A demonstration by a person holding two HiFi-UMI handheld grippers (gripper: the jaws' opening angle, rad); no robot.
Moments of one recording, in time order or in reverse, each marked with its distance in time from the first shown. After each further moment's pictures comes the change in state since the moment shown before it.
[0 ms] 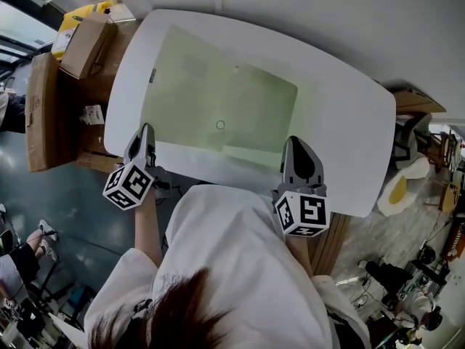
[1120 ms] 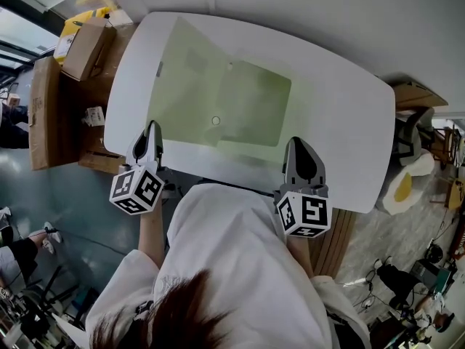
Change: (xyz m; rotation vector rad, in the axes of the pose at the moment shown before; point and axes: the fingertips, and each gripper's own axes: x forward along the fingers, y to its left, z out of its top) left arm -0.013 -0.058 0.004 0.193 -0.049 -0.050; right arm -0.024 -0.016 -0.012 0.027 -0.022 -0.024
